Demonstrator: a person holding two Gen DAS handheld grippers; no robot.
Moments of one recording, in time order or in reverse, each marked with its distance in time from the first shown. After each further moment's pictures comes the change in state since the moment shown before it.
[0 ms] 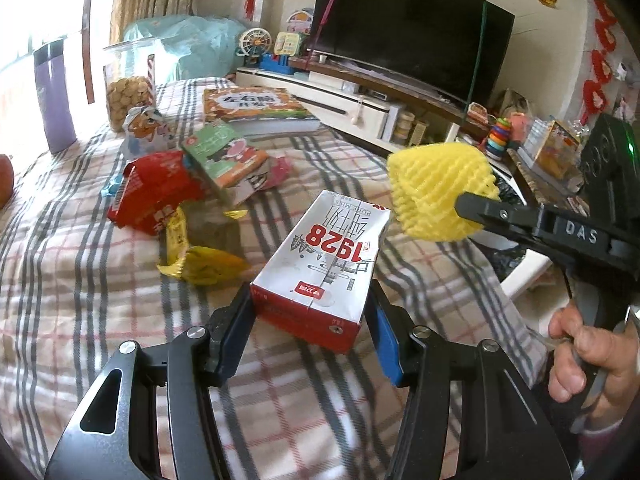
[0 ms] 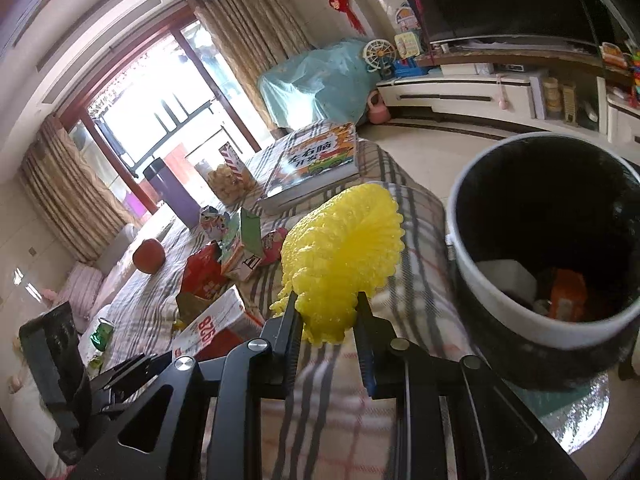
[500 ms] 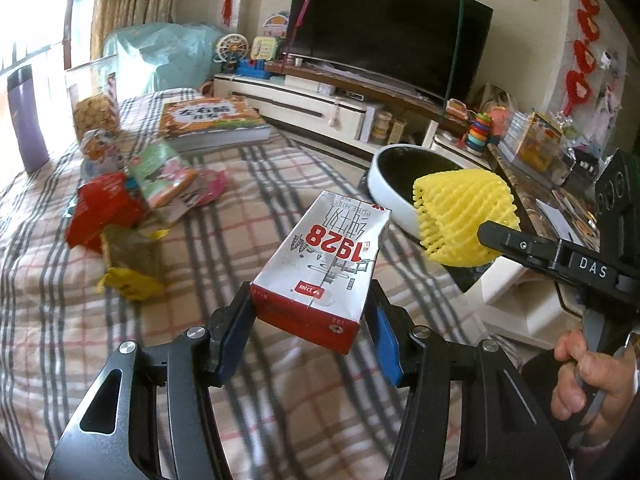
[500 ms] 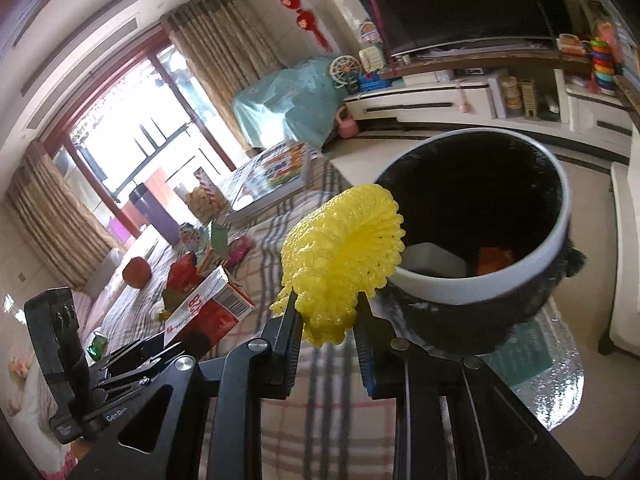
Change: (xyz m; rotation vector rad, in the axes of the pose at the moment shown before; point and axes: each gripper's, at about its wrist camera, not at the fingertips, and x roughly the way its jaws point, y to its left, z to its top) left arm 0.009 -0.050 0.009 0.045 -0.009 -0.046; right arm -0.053 -0.037 -0.015 0.072 -0.065 -0.073
